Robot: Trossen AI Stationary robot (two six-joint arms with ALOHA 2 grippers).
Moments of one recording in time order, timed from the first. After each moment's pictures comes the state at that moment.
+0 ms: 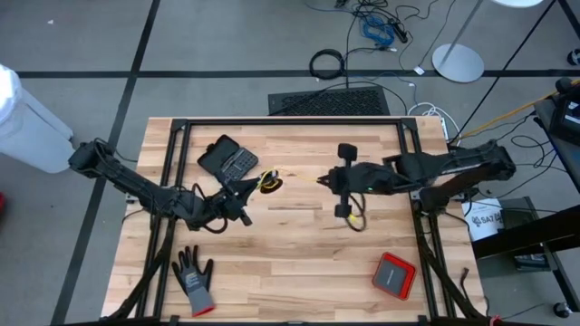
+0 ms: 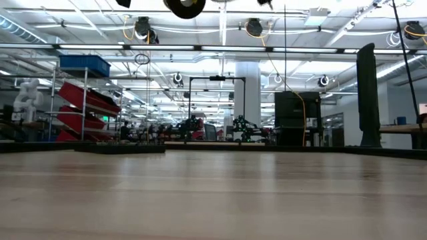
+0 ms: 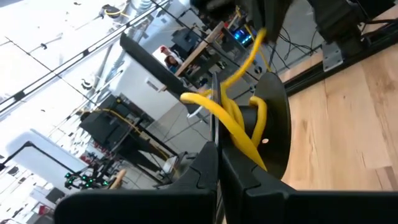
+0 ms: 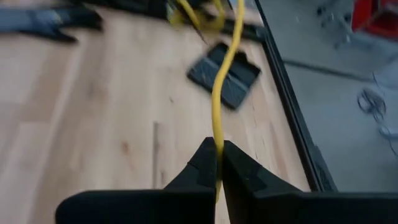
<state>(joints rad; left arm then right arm) -0.43 1.19 0.69 0.56 -0.99 0.85 0.21 1.32 1.35 -0.67 0.42 -0.05</state>
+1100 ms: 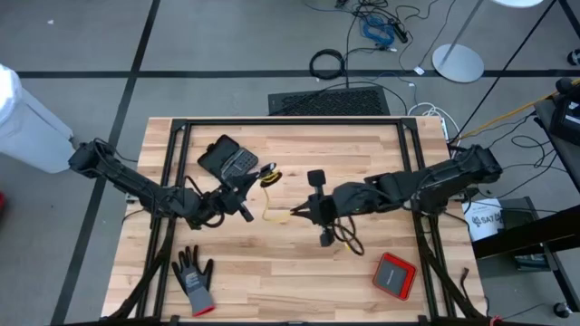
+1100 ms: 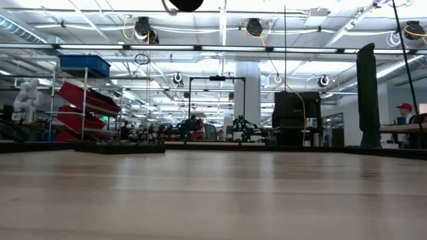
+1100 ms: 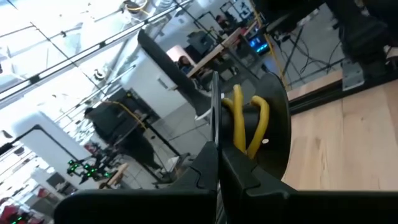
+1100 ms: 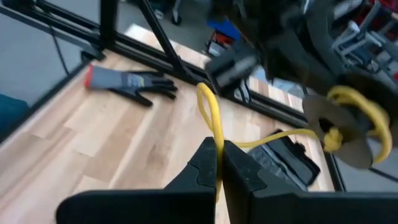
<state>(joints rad) -0.42 1.19 0.69 0.67 -1.00 0.84 0.28 1.49 1.35 -0.28 0.25 -0.25</state>
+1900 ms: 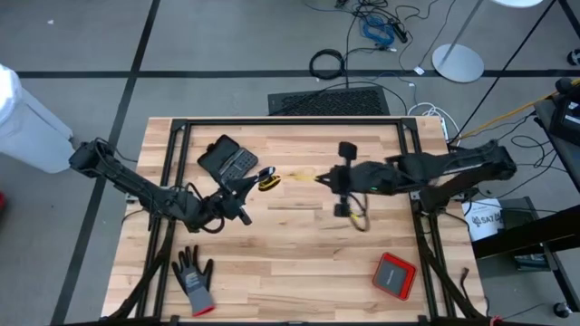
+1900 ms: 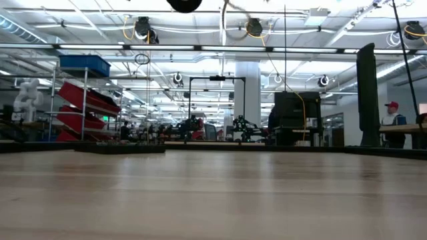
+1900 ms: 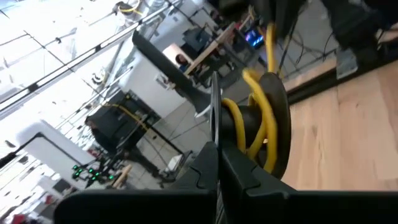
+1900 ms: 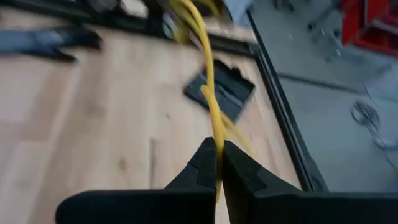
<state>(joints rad) -0.45 1.19 0.69 0.62 -1.05 0.87 0.21 1.31 1.35 -0.62 0.45 -0.06</state>
